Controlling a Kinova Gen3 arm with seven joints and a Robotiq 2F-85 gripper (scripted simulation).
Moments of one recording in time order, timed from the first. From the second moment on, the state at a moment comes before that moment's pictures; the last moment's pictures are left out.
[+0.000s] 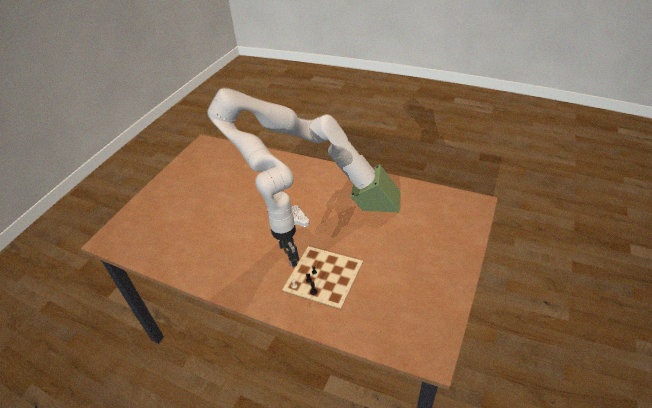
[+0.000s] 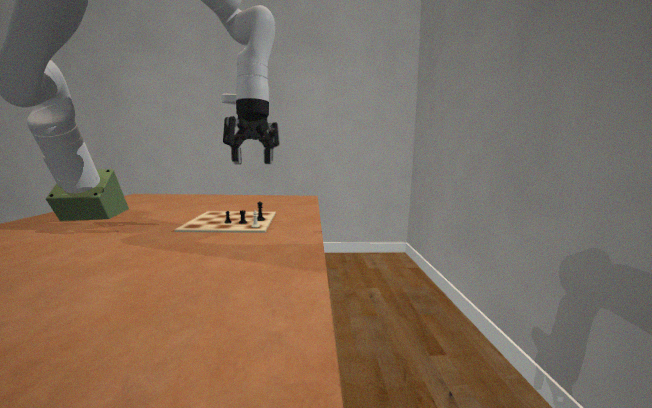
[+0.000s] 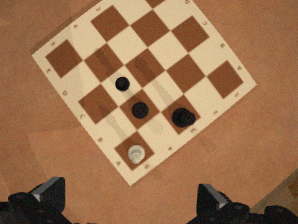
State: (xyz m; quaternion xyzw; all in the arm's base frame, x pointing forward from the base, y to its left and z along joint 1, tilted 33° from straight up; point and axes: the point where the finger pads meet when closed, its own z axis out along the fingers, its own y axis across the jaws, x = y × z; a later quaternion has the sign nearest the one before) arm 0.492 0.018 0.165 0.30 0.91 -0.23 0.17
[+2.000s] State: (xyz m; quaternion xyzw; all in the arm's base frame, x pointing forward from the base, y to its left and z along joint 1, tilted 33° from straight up) arm 0.486 0.011 0.141 0.72 0.64 -0.12 0.24
